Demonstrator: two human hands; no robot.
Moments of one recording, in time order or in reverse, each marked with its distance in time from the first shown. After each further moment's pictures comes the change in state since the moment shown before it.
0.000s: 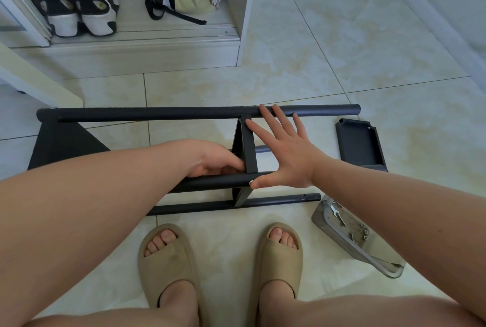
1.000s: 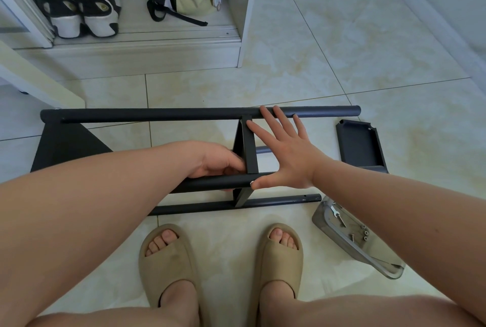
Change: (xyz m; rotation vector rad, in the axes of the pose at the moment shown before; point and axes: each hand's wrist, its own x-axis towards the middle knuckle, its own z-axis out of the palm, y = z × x) left_hand -0.004 0.001 0.002 -0.032 -0.062 0.032; right_hand 0.000 0.000 0.001 0.007 0.006 0.003
